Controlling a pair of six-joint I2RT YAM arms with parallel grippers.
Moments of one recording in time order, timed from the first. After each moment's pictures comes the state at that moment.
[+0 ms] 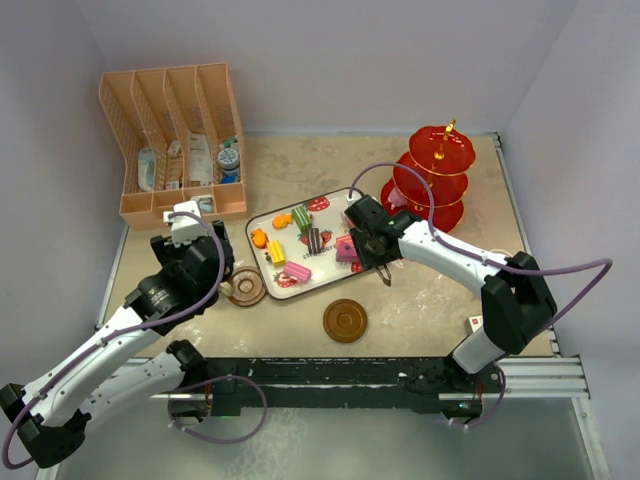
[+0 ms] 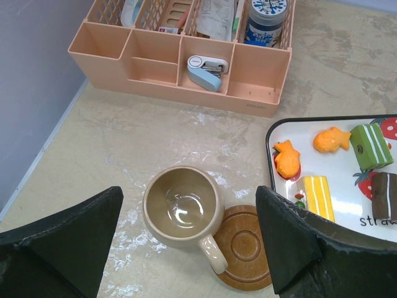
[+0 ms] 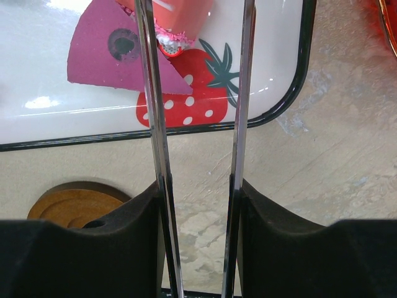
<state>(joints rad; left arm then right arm) -0.75 0.75 0.82 -0.72 -1.02 -0.56 0.70 1.57 1.13 -0.74 0.26 0.31</state>
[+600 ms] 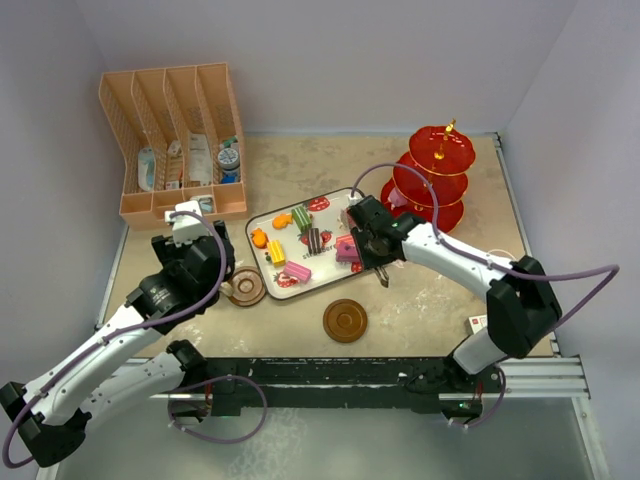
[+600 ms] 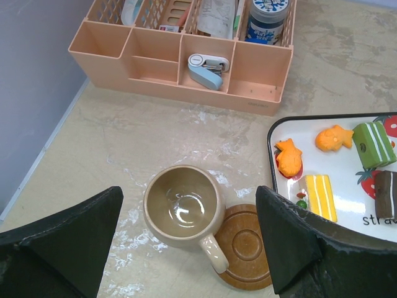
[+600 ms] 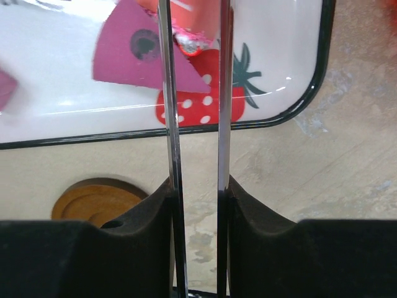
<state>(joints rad) -0.75 0.76 0.82 -0.73 -1.02 -0.56 0.70 1.56 1.11 -0.72 0.23 0.34</state>
